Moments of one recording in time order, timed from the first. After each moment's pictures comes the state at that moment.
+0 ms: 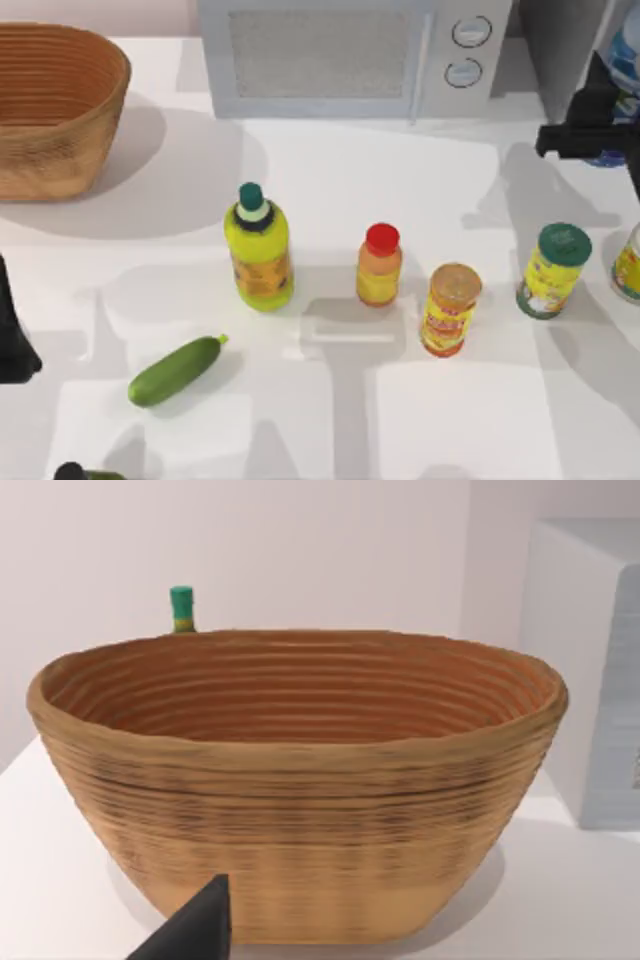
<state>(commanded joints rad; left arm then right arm) 0.00 0.00 0.00 0.00 0.00 0.00 0.40 1.38 0.52 0.87 0.42 0.00</state>
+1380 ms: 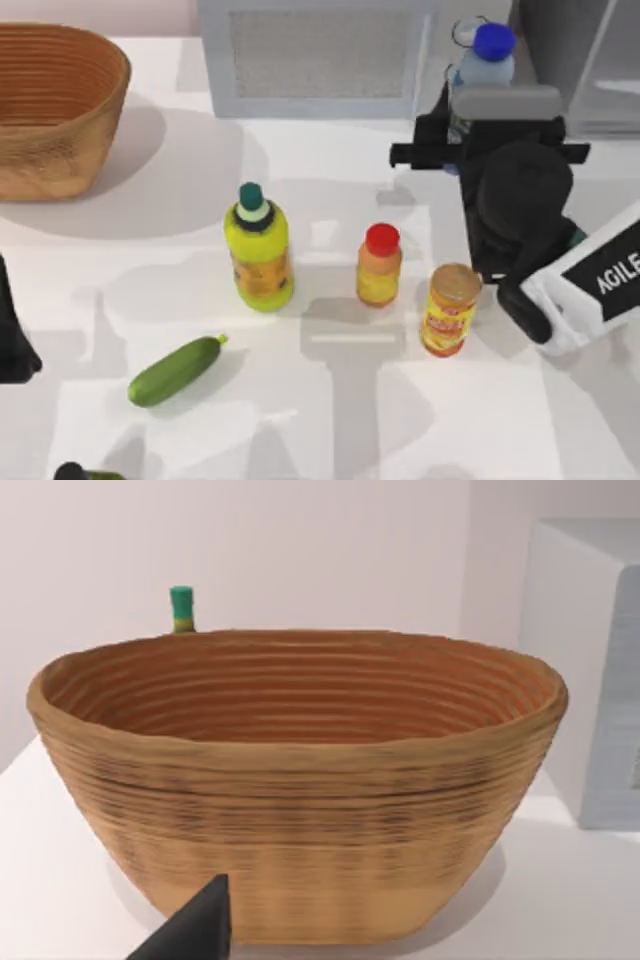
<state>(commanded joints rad) 0.00 0.00 0.00 0.00 0.00 0.00 0.53 2.14 0.87 1.28 0.57 0.01</state>
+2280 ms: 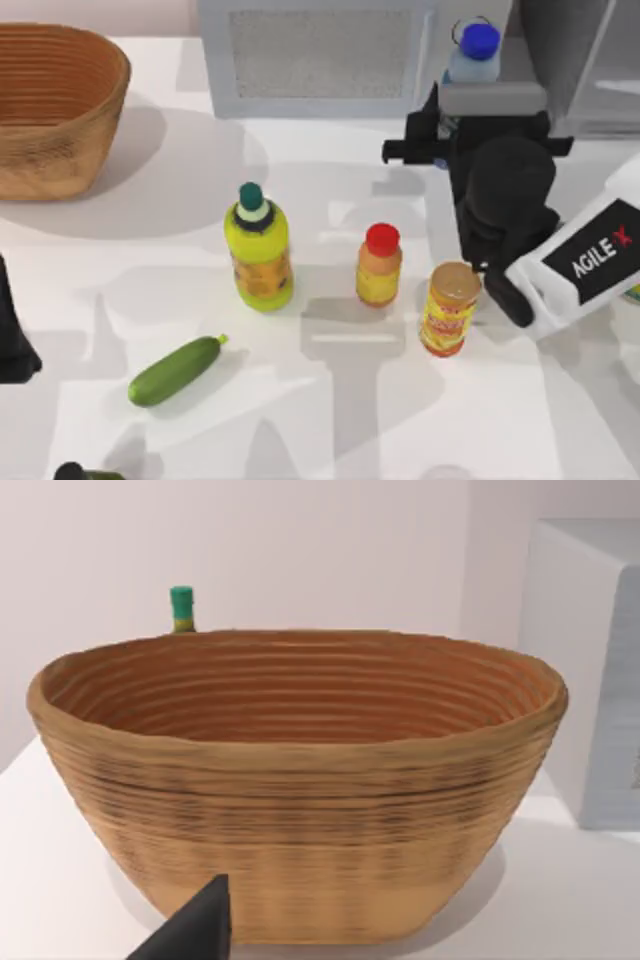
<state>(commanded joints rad) 0.00 0.00 0.00 0.00 0.00 0.00 0.50 2.26 0.97 1.28 0.53 0.00</state>
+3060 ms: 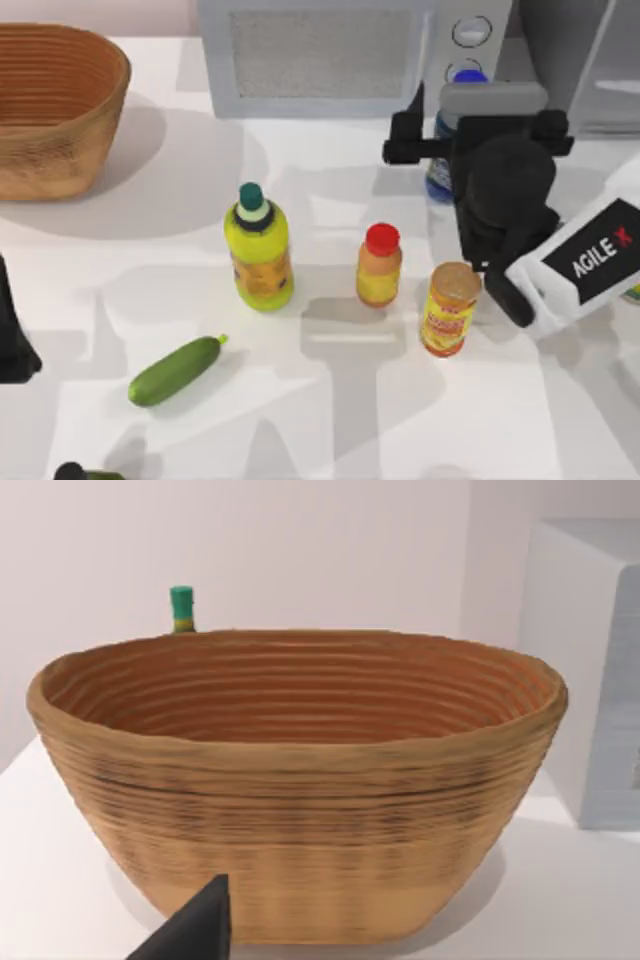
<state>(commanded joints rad) 0.00 0.00 0.00 0.00 0.00 0.00 0.50 2.26 0.97 1.28 0.53 0.00</state>
